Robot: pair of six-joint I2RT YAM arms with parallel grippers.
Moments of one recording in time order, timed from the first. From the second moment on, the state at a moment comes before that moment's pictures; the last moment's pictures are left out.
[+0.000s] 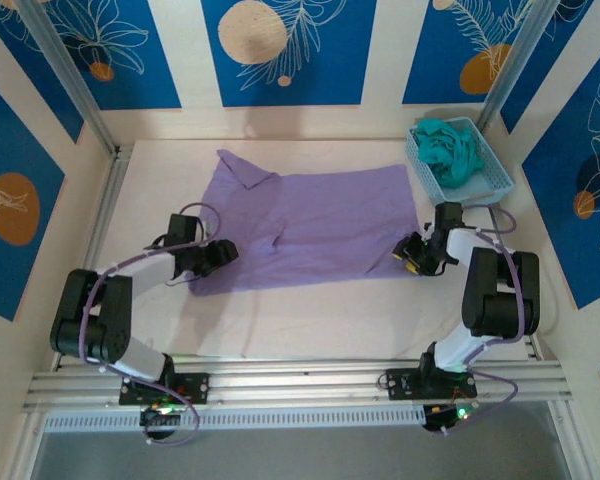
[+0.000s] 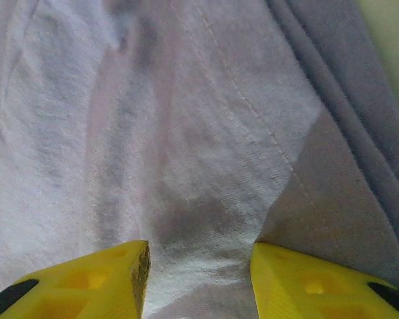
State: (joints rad) left arm -0.17 1.51 0.68 -0.16 0.41 -0.60; right arm -0.16 1.61 0.82 -0.50 -0.40 0.51
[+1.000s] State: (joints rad) left arm -0.12 1.85 1.29 -0.28 0.21 -0.54; right arm -0.09 1.63 0.93 -0.16 -0.33 0.66
